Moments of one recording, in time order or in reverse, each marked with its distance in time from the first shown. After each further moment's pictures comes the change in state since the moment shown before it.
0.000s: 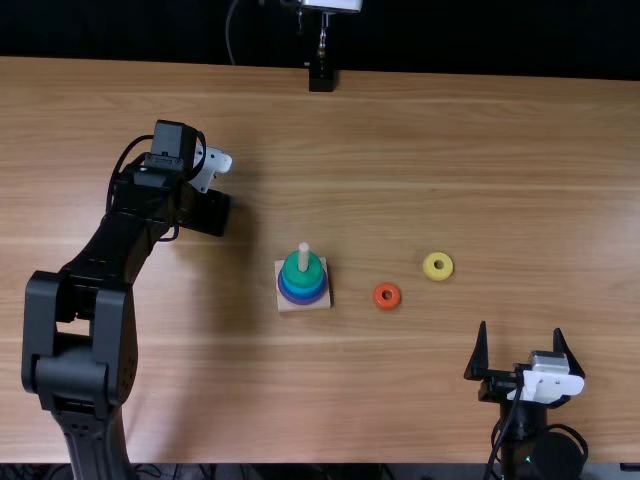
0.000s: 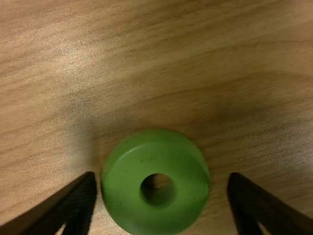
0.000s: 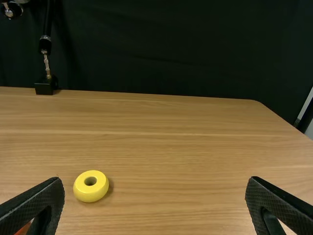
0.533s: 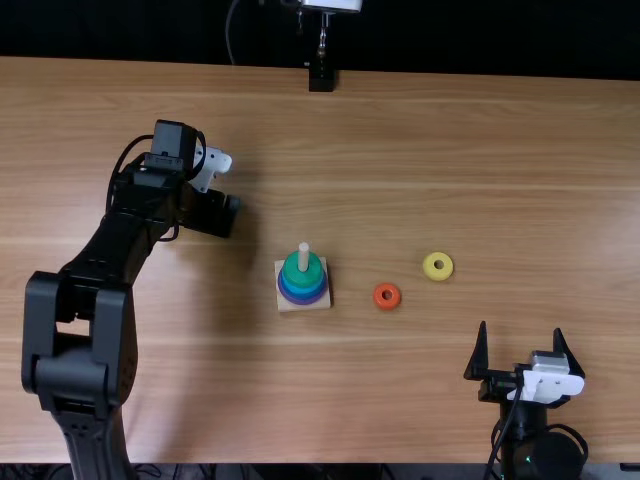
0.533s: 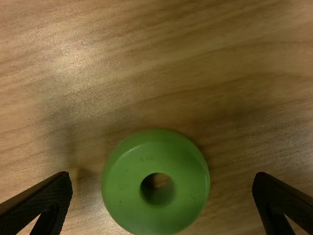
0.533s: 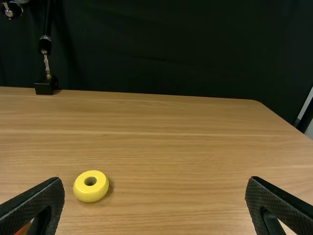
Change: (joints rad) left arm 0.000 -0.001 0.000 0.000 0.000 -0.003; right arm 0.000 0.000 0.000 0.000 0.000 0.000
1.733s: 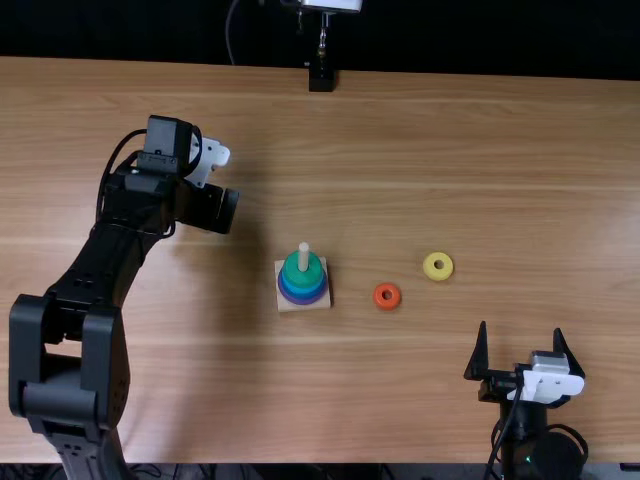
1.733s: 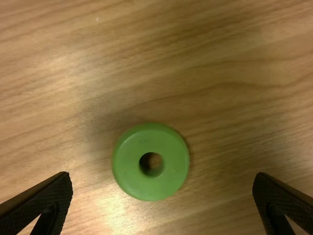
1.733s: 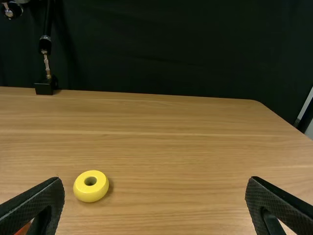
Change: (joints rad) left arm 0.000 -0.098 -0.030 -0.005 0.000 0.000; right arm 0.000 0.000 0.000 0.001 -0.001 0.000
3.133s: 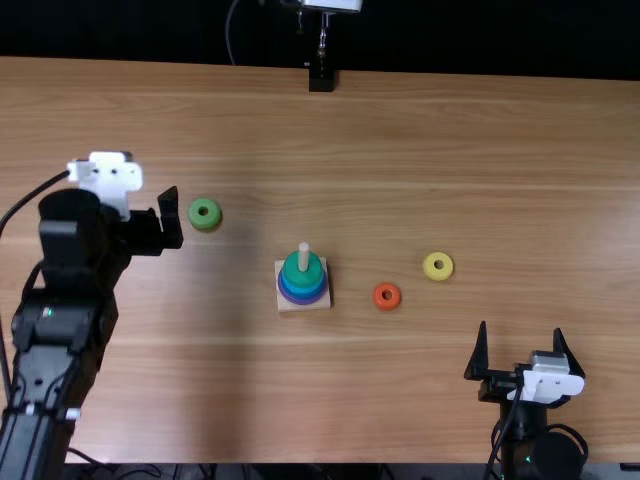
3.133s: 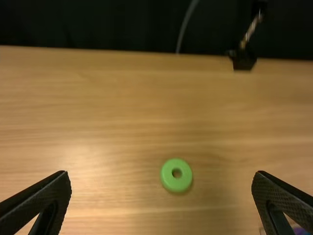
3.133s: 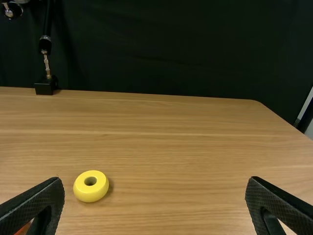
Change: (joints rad) left arm 0.102 -0.710 -0.493 0.384 -0.022 -0.181; right arm 0.000 0.000 0.000 0.000 0.000 0.000
